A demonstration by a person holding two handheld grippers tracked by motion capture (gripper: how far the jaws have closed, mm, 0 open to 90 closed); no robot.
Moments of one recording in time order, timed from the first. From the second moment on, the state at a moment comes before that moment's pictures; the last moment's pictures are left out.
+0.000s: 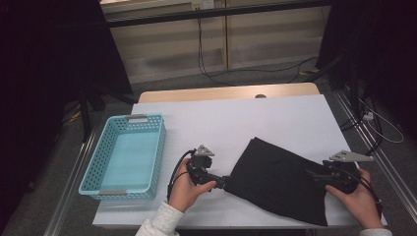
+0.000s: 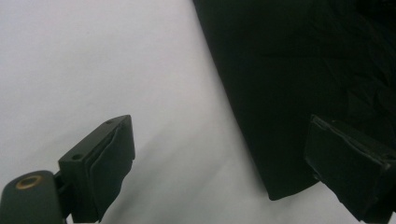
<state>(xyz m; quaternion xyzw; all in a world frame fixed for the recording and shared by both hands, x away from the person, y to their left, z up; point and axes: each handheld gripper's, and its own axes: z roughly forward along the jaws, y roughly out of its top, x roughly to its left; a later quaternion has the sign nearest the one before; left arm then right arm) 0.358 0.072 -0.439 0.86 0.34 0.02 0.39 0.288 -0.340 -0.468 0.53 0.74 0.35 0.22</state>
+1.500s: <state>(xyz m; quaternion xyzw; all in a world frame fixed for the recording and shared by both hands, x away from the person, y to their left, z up) 0.383 0.064 -0.428 0.86 0.39 -0.05 0.34 0.278 -0.336 -0.451 0.53 0.70 0.39 0.28</state>
